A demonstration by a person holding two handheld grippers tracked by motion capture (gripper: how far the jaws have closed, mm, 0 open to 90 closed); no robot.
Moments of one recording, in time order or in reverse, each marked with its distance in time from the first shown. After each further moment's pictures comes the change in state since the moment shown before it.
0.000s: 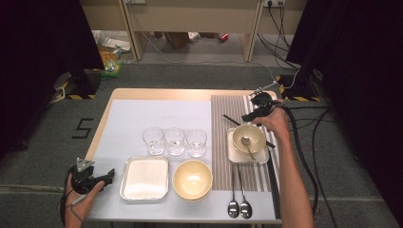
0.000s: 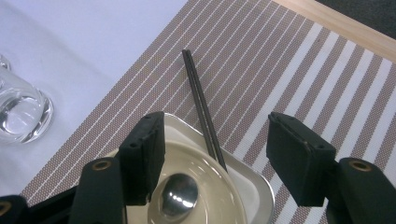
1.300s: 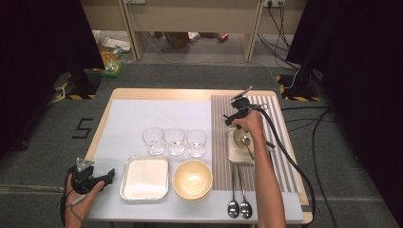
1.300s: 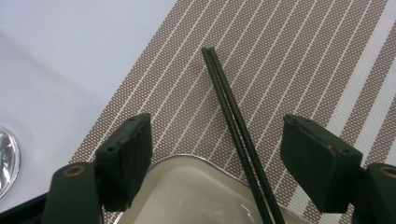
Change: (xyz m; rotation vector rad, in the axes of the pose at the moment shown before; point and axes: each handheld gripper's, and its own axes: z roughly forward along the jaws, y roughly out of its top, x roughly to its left) left arm 0.000 0.000 0.000 0.000 0.000 0.000; right arm 0.024 0.017 0.078 0.103 0.002 0.091
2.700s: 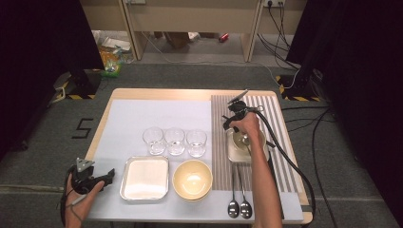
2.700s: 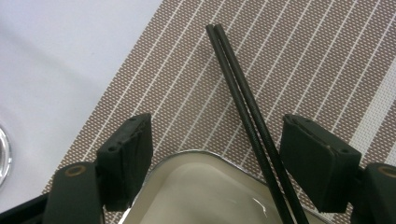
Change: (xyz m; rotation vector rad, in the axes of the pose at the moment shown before) left arm 0.000 0.000 0.000 0.000 0.001 0.000; right arm 0.004 -0.002 0.017 0.071 0.022 0.001
